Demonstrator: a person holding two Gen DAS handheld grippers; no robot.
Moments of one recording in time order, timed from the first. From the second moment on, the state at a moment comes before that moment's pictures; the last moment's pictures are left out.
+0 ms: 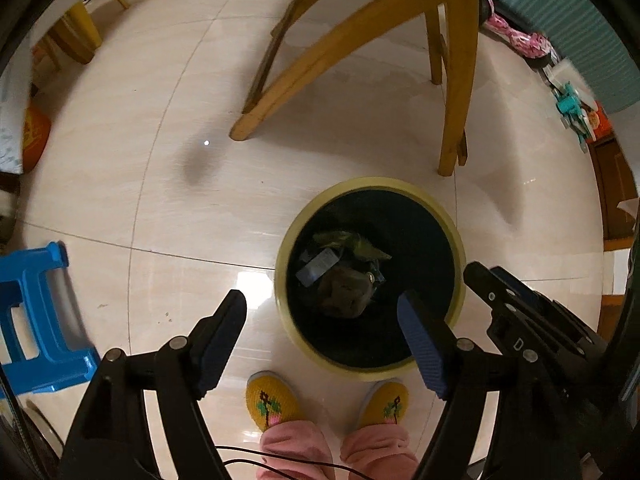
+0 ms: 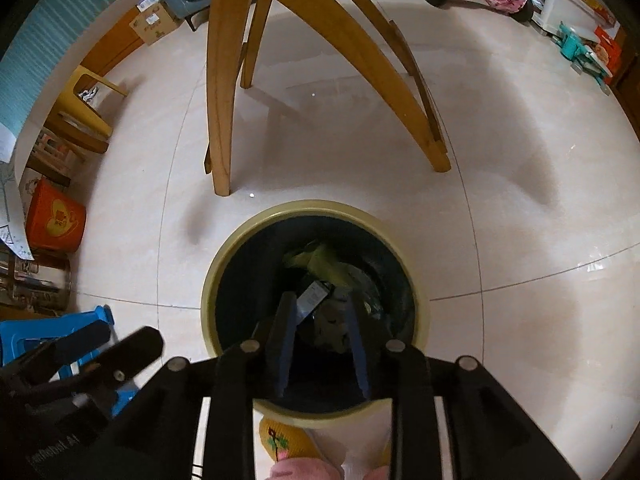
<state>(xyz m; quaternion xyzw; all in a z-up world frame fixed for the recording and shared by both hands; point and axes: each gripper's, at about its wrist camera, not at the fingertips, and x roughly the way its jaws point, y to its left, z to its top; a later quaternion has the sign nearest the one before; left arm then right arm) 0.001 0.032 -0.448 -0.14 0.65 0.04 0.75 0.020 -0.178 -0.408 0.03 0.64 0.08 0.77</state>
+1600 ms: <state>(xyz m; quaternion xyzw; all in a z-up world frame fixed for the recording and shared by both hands) -0.007 0.041 0.016 -0.05 0.50 -0.04 0.86 0.009 -0.170 0.060 0.03 0.47 0.10 0.87</state>
